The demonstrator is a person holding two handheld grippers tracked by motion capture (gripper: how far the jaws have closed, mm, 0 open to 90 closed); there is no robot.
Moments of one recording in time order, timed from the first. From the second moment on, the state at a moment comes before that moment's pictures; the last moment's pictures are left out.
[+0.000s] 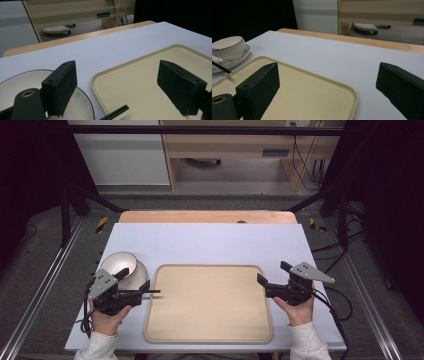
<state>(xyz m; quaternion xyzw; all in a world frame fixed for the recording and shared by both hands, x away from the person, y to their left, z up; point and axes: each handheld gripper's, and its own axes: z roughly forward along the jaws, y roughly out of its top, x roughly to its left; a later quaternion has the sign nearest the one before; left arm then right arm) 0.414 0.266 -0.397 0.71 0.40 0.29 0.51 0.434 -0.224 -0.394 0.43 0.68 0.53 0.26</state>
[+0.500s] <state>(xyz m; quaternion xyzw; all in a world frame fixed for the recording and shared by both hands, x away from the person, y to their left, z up) 0.403 0.284 -0.403 0.73 0.39 0.27 0.49 0.435 -0.222 -0.395 0.43 0.69 0.53 0.25</state>
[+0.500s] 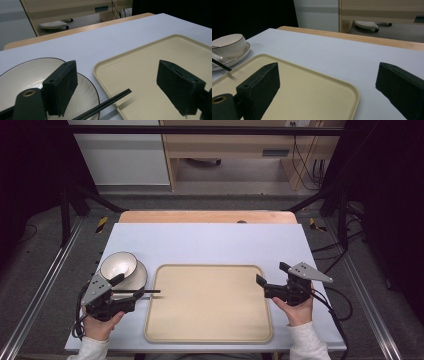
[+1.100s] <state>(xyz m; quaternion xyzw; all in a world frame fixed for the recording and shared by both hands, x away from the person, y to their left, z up) 0.388 0.304 -0.418 0.76 0.38 0.25 0.47 0.432 -0.215 -0.392 0.42 0.70 0.53 0.24</state>
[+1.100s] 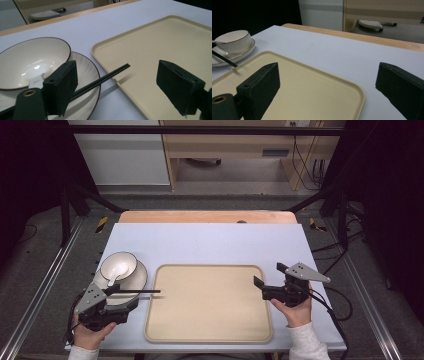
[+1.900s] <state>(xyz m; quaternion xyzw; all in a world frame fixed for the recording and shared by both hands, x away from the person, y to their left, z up) 0.409 0.344 -0.446 0.77 0.42 0.26 0.40 0.433 -0.213 -0.392 0.42 0.71 0.52 0.24</state>
